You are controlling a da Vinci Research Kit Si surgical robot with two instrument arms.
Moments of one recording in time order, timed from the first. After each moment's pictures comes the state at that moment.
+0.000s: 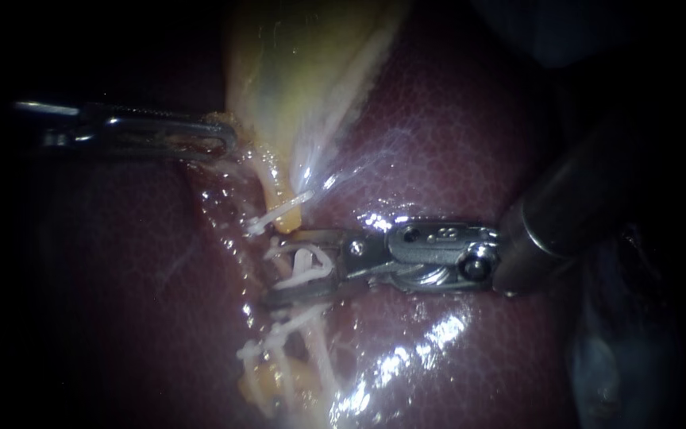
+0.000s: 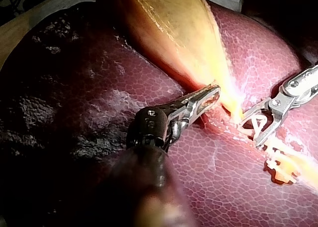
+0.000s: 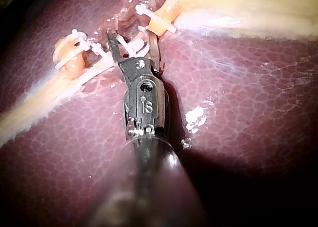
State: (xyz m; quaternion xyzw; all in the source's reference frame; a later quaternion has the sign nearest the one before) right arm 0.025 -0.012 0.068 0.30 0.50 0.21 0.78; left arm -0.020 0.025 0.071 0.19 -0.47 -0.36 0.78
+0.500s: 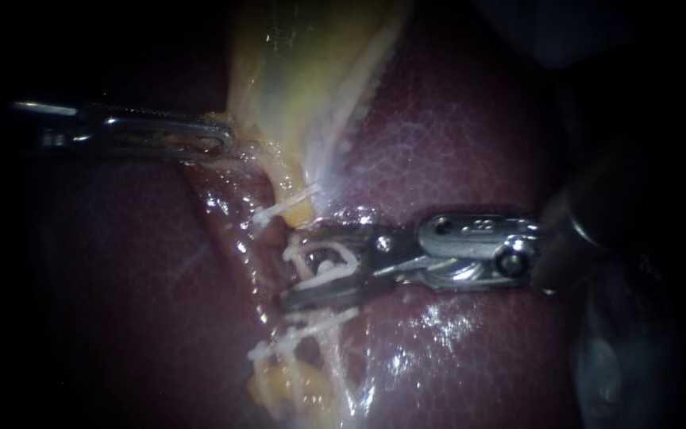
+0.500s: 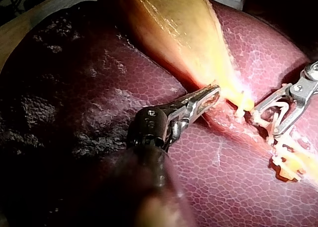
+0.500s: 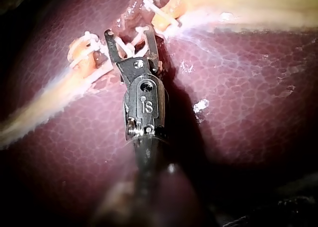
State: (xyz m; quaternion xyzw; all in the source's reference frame) right arm 0.021 -0.010 0.061 0.31 0.51 0.22 0.77; left arm -0.019 0.025 0.071 0.20 -0.47 -0.36 0.78
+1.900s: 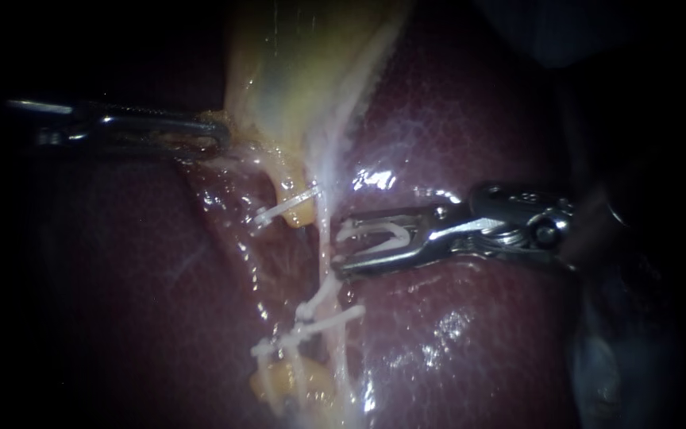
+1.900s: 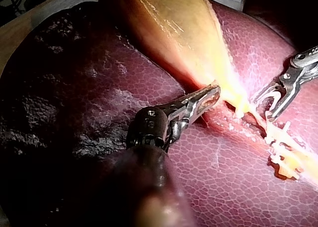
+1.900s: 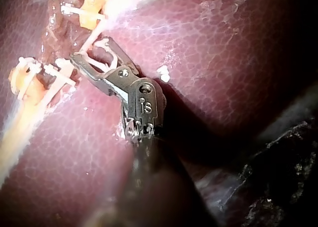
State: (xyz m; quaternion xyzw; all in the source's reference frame) right arm 0.018 -0.009 0.070 0.41 0.45 0.32 0.73; left arm -0.019 0.025 0.071 0.19 -0.47 -0.36 0.78
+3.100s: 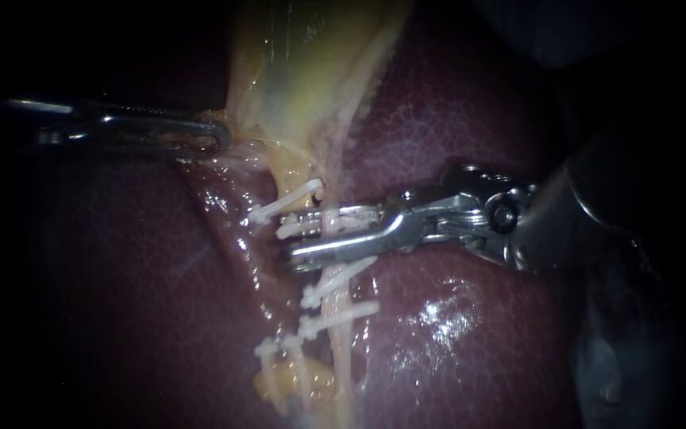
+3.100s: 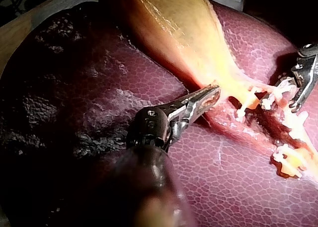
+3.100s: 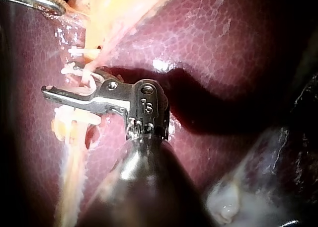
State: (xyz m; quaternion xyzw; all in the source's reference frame) right arm 0.020 -0.006 0.062 0.51 0.56 0.33 0.56; left arm -0.019 0.025 0.071 0.19 -0.47 -0.36 0.78
